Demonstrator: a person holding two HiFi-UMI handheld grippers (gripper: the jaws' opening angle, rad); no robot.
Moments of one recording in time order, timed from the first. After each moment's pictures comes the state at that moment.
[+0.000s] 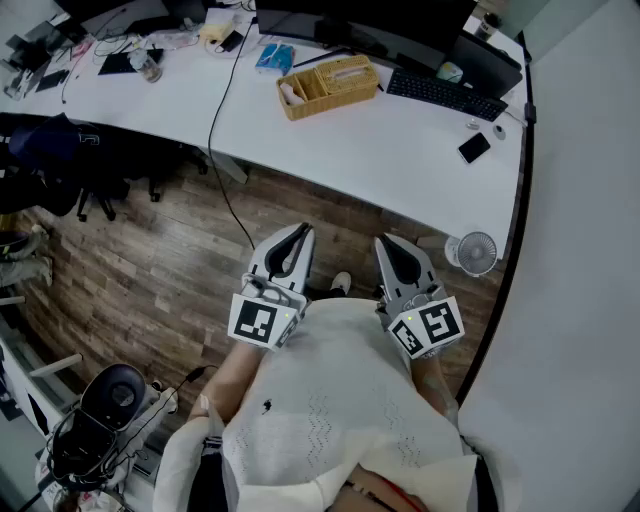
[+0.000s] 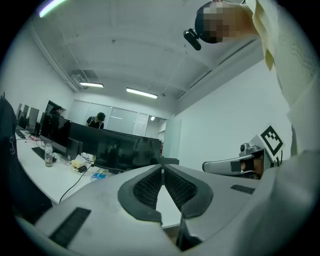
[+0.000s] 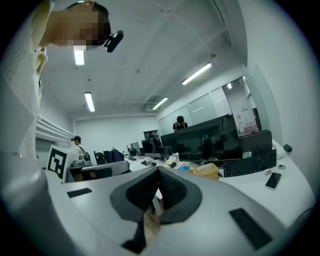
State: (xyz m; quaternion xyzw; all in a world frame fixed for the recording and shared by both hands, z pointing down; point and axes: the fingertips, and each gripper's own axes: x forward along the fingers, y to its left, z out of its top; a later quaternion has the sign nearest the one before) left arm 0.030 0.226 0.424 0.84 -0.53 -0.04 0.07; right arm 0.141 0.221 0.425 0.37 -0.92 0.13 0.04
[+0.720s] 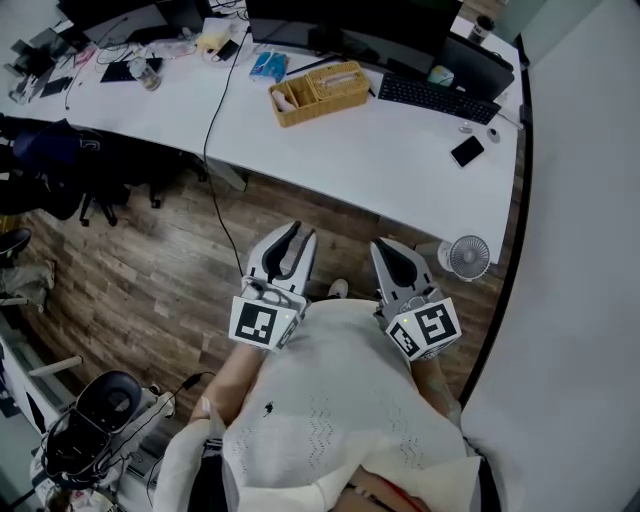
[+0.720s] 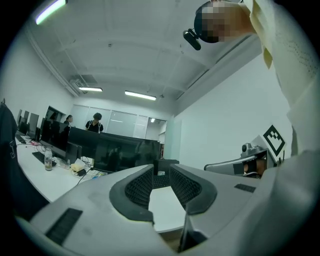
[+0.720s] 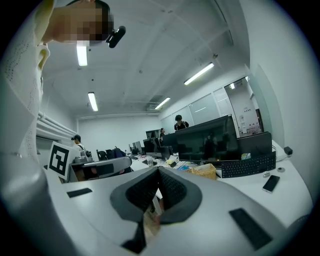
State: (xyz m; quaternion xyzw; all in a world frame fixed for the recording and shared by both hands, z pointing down) left arm 0.061 0.224 0.423 0.84 -0.54 -0.03 0.05; right arm 0.170 0.222 0.432 0.36 -0.92 0.12 0.05
